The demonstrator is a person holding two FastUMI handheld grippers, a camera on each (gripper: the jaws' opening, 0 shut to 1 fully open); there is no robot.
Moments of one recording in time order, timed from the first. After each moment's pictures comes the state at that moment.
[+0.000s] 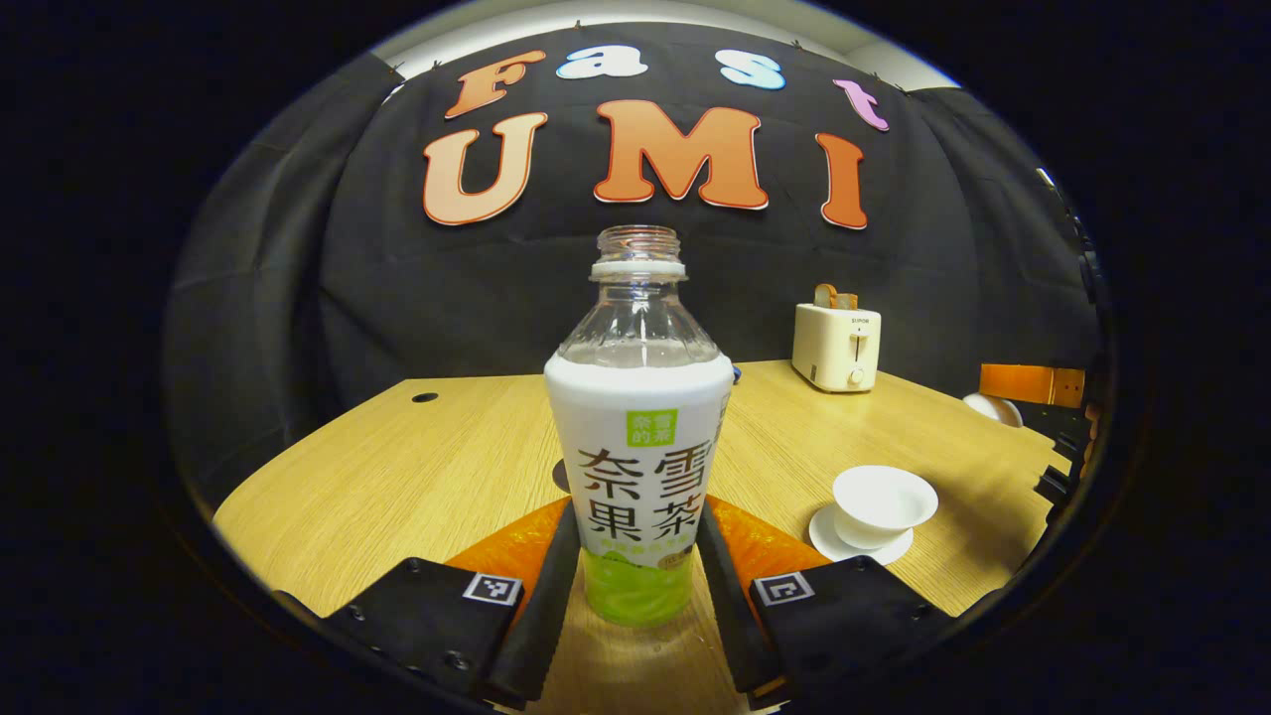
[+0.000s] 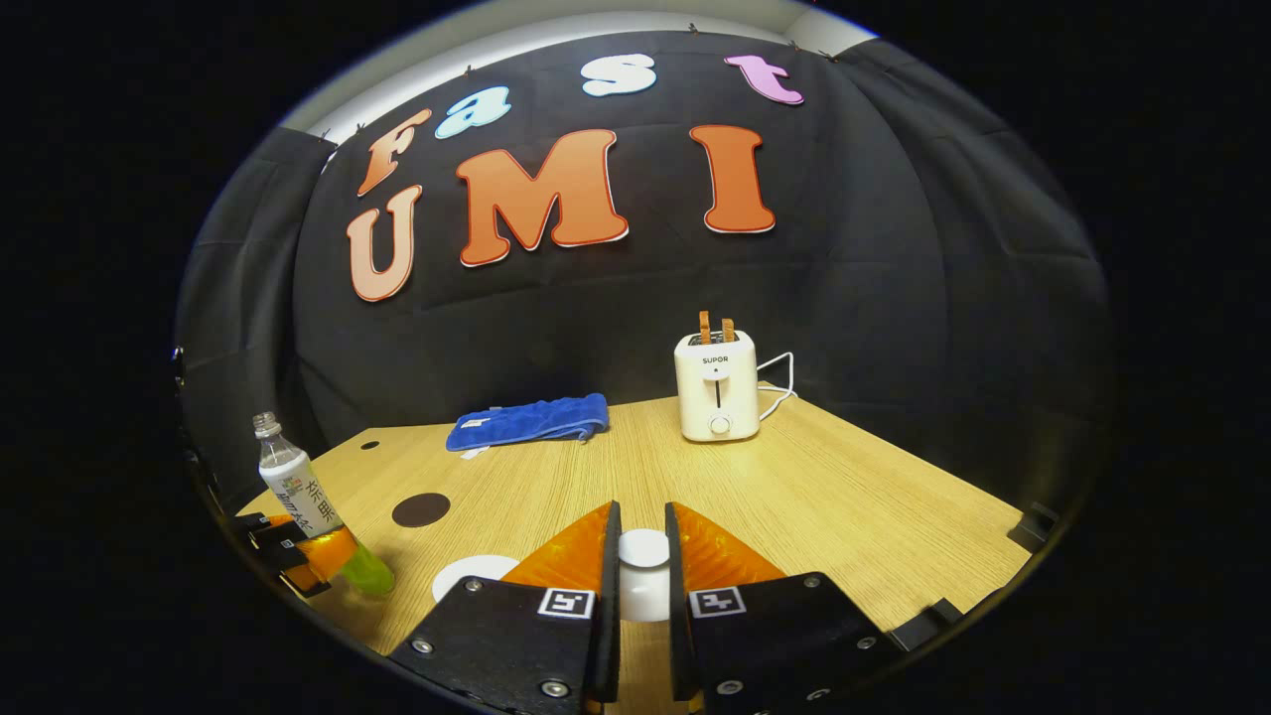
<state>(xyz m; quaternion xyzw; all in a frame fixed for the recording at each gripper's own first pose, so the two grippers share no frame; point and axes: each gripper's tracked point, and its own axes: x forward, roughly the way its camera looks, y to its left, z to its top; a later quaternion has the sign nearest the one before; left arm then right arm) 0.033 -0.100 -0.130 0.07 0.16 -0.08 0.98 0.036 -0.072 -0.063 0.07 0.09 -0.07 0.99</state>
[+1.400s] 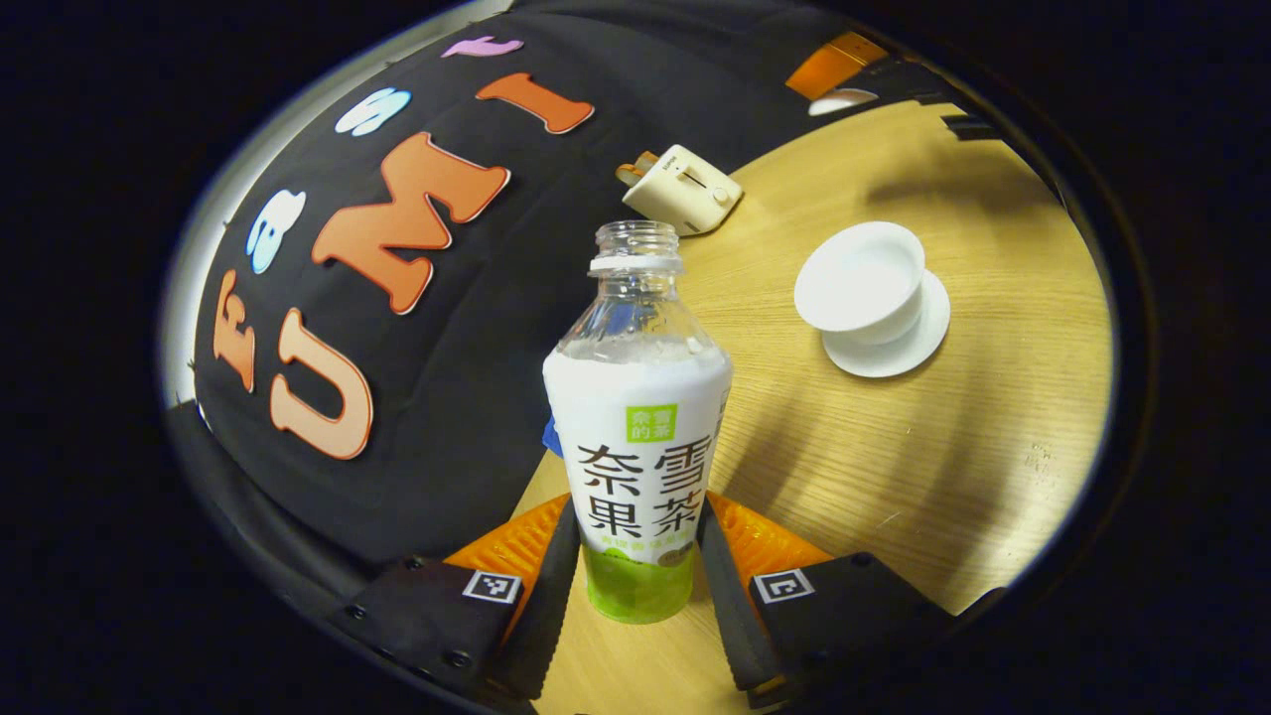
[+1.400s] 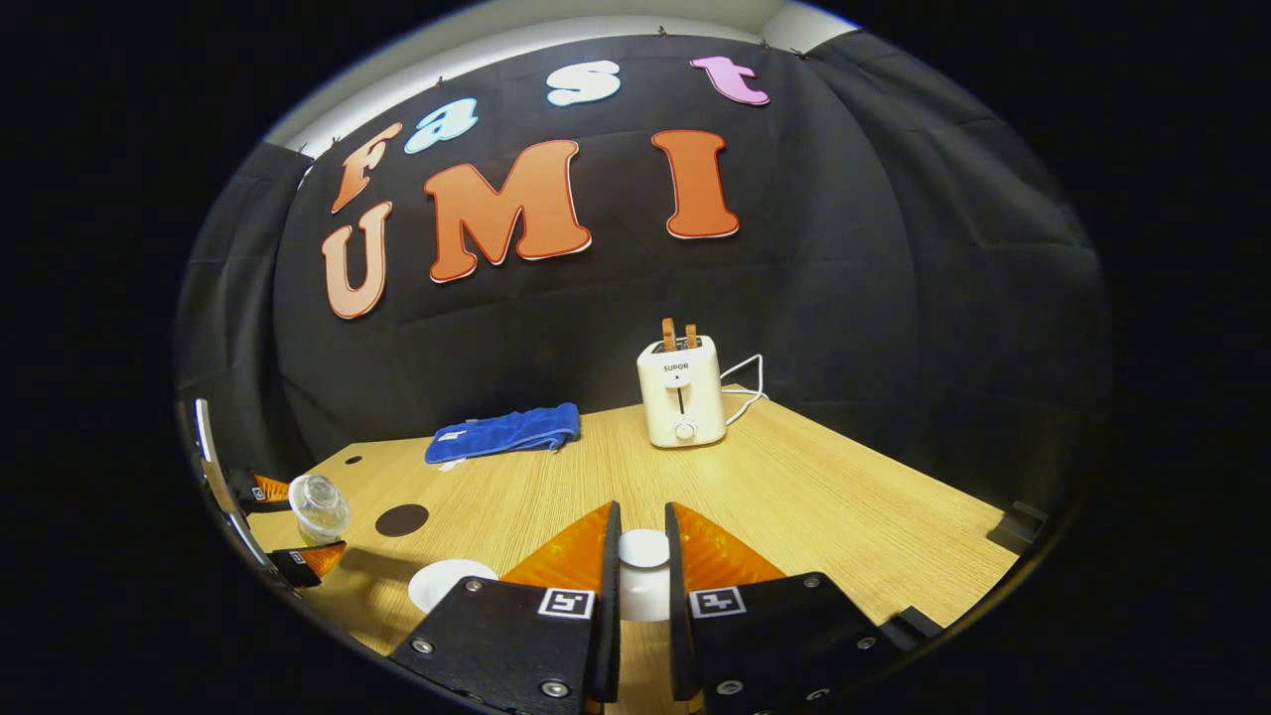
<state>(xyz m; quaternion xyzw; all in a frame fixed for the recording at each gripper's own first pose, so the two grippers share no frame) 0.055 -0.108 -0.130 0.56 0.14 -0.19 0.79 0.025 -0.107 -0.058 0.09 0.08 -0.10 0.99</state>
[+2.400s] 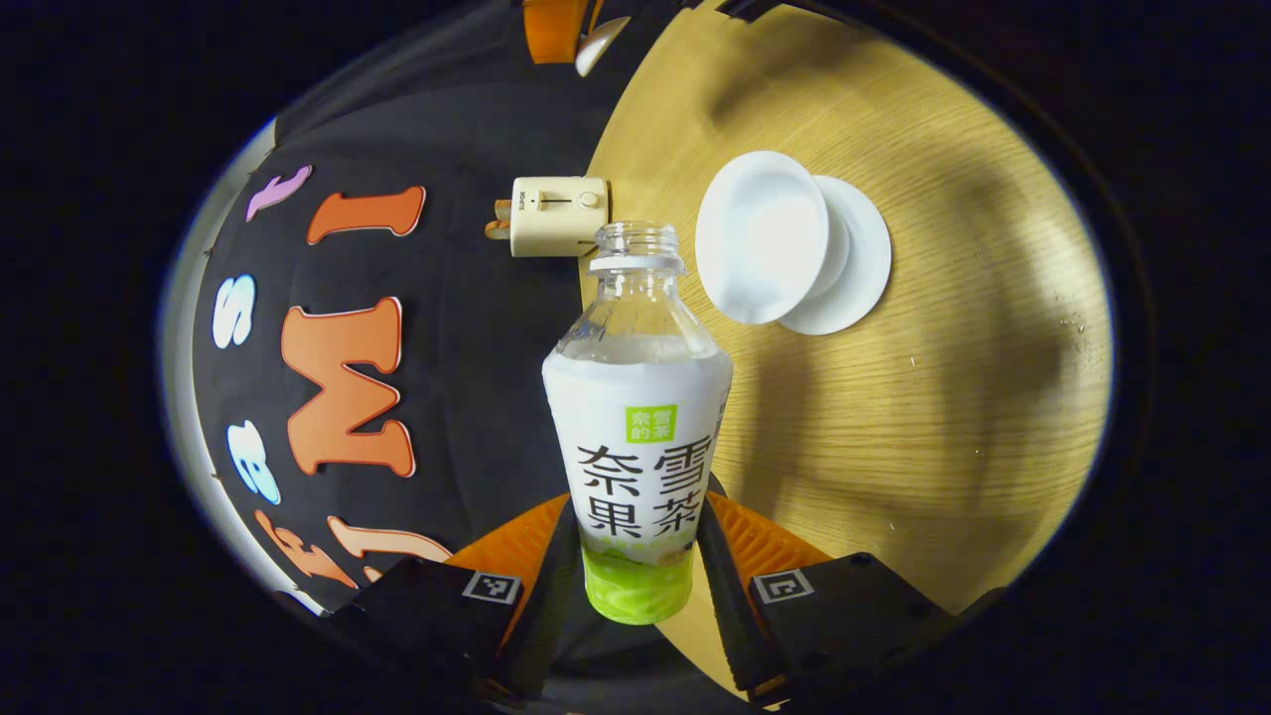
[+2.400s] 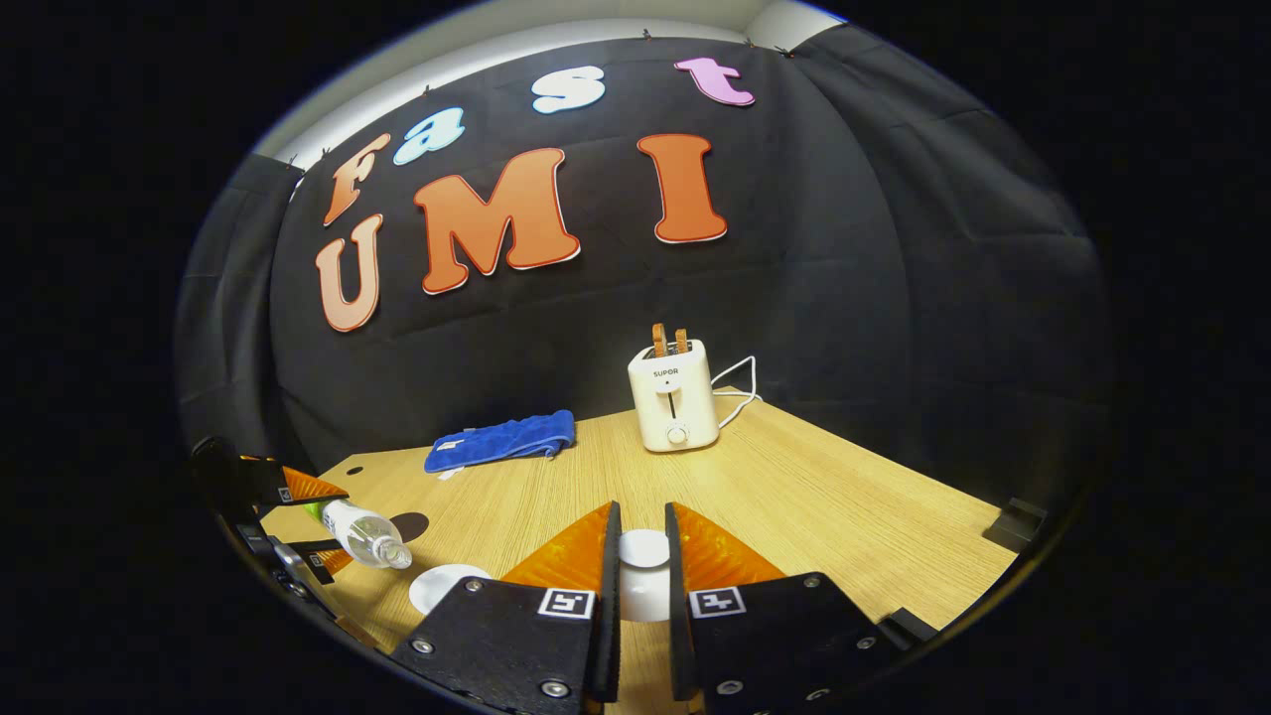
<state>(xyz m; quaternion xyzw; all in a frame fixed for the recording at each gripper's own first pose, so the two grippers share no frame) 0.070 -0.157 -0.127 0.76 0.09 -0.23 0.59 0.020 -0.117 -0.054 0.10 0.08 -0.11 0.99</state>
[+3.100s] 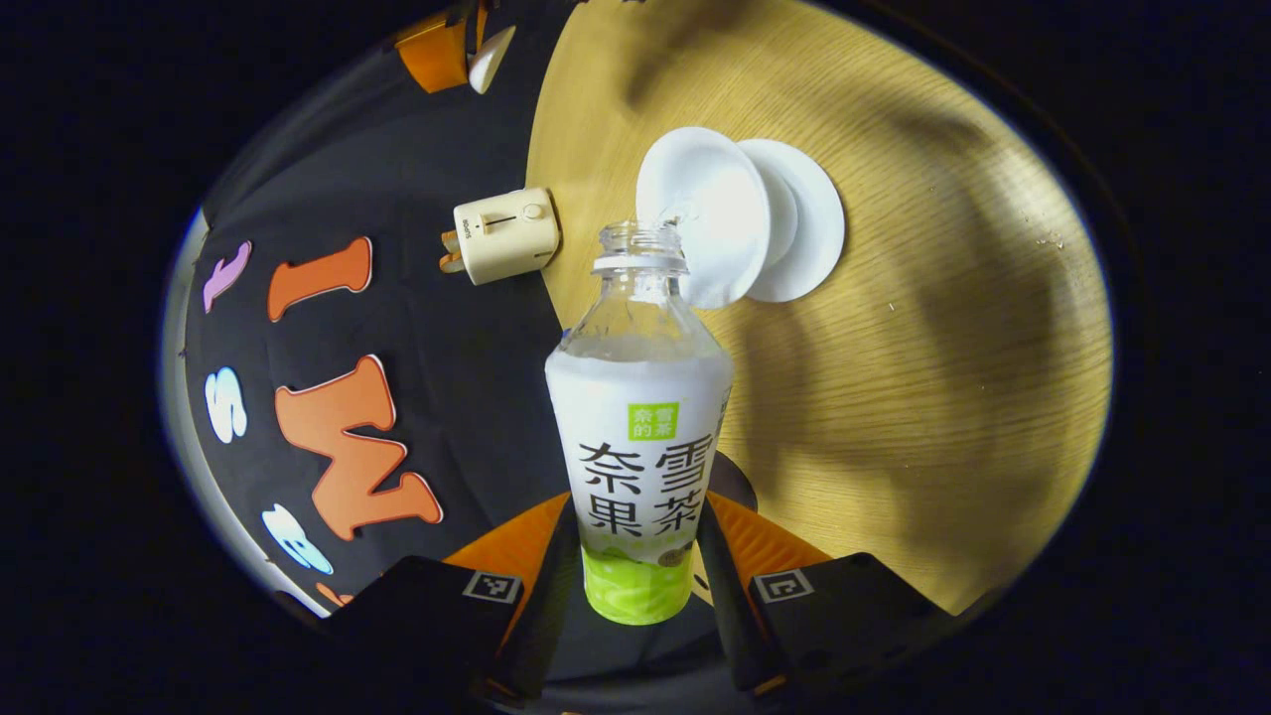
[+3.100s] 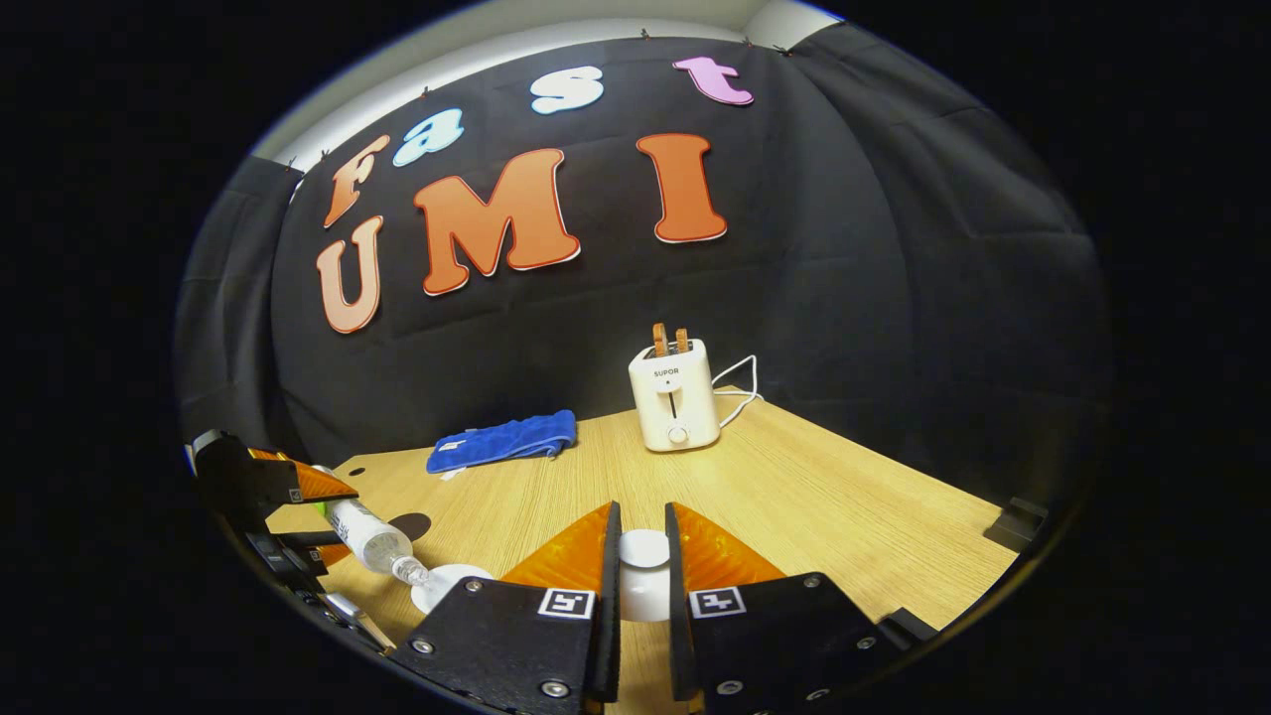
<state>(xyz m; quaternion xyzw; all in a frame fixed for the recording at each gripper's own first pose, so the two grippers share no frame) 0.074 -0.162 -0.118 0.83 0.08 -0.24 0.49 0.020 -0.116 -0.054 0.11 0.08 -0.10 0.99</state>
